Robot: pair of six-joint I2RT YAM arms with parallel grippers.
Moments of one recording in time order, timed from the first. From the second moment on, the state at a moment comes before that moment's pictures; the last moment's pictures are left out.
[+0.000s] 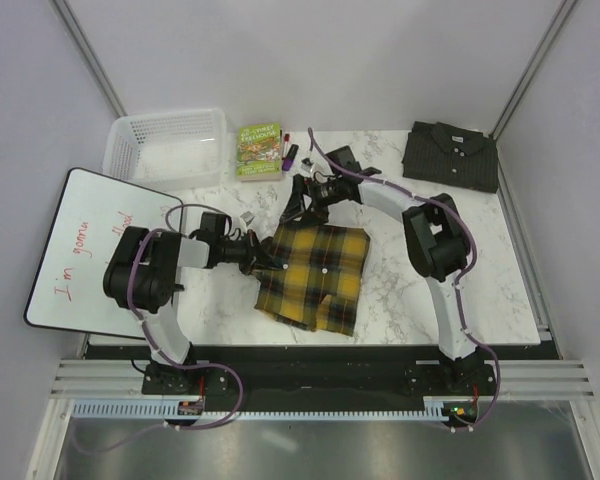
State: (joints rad) left arm -0.18 1.82 0.67 0.26 0.96 -0.70; right arm 0.49 2.27 1.71 -0.30 -0.91 0.55
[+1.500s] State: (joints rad) left arm -1.00 2.13 1.72 -0.96 -0.08 0.22; right arm -0.23 1.84 1.45 -0.96 -0.96 -0.17
